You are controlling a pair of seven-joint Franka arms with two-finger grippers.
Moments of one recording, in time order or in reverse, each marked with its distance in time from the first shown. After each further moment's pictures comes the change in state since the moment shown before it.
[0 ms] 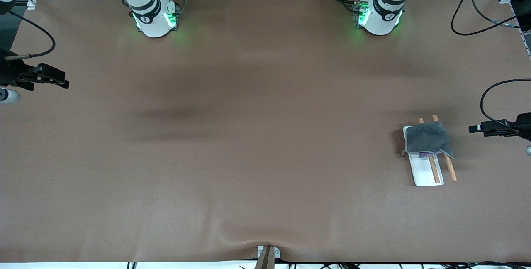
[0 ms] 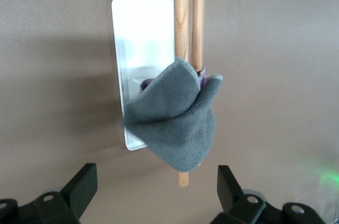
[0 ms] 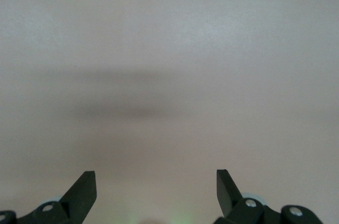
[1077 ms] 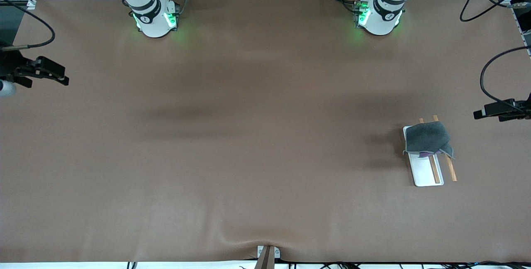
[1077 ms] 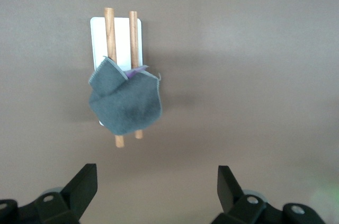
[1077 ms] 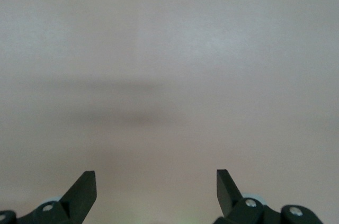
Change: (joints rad) left arm -0.174 -0.287 -0.010 0.013 0.095 -0.112 -0.327; right arm 0.041 -0.007 0.022 0.079 0.003 -0.037 0.038
